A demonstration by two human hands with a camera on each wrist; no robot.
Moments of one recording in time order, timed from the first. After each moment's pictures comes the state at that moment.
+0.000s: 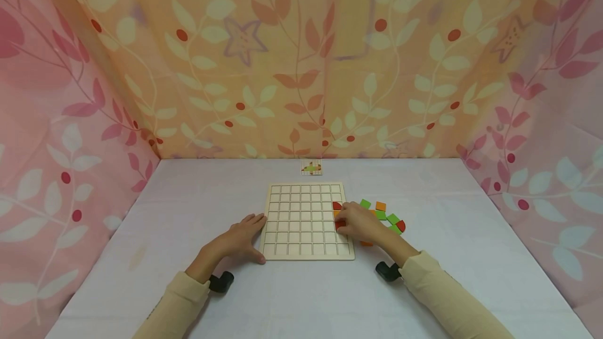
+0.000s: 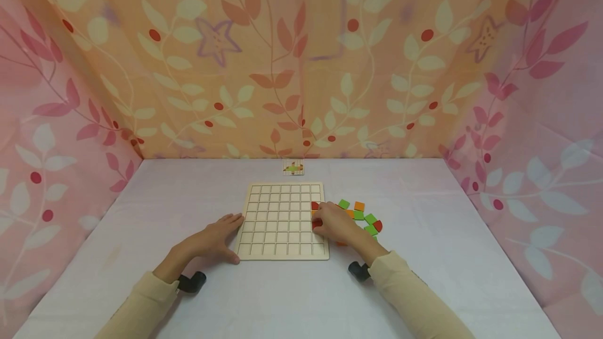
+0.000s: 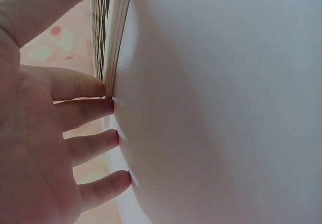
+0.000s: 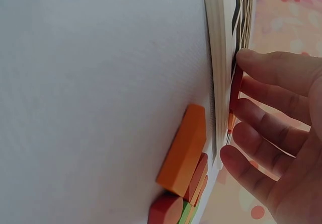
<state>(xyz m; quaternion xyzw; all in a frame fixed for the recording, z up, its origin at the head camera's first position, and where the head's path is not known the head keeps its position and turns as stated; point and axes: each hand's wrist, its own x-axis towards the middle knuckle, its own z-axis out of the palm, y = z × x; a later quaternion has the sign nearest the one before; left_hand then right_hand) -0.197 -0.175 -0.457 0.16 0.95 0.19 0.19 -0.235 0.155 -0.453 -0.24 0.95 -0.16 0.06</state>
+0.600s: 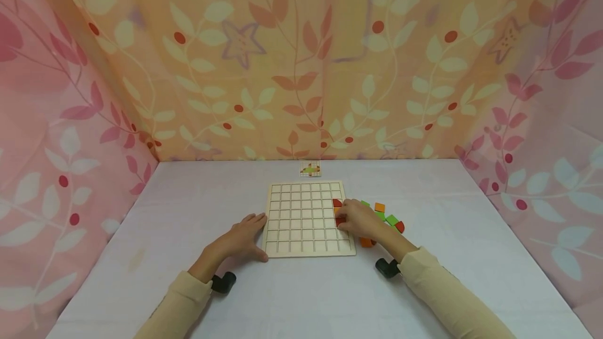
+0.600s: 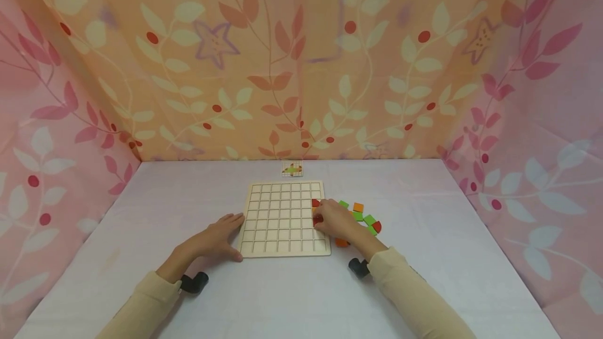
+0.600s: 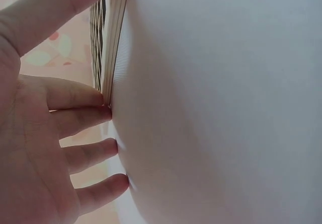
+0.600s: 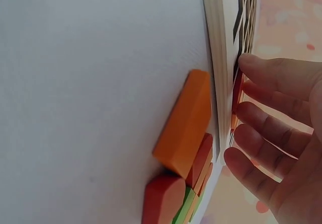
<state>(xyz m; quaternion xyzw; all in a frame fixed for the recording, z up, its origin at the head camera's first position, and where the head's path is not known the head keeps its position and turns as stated) -0.201 -0.166 -0.455 0.15 0.95 0.20 0.17 -0.245 0.158 -0.451 -0.24 0.96 -0.15 0.05</state>
